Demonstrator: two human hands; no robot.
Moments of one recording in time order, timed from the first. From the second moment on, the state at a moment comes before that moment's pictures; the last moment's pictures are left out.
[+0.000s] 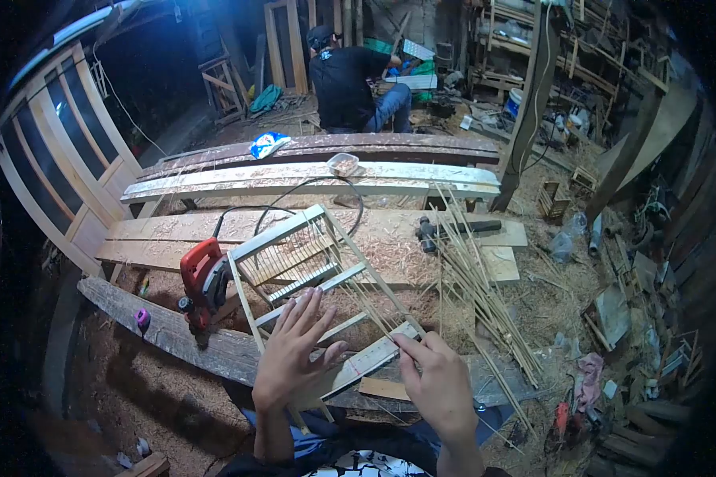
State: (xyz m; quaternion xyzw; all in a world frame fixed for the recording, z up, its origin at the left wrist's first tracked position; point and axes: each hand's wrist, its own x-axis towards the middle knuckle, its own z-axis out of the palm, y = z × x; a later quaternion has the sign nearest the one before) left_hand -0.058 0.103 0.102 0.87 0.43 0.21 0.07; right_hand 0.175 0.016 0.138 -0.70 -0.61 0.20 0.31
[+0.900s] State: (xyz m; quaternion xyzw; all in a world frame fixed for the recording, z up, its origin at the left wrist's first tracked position) left_hand -0.059 0.104 0.100 0.87 0.43 0.21 0.06; right_hand 0.141 0.062 0.130 -0.69 -0.68 0.05 0.24
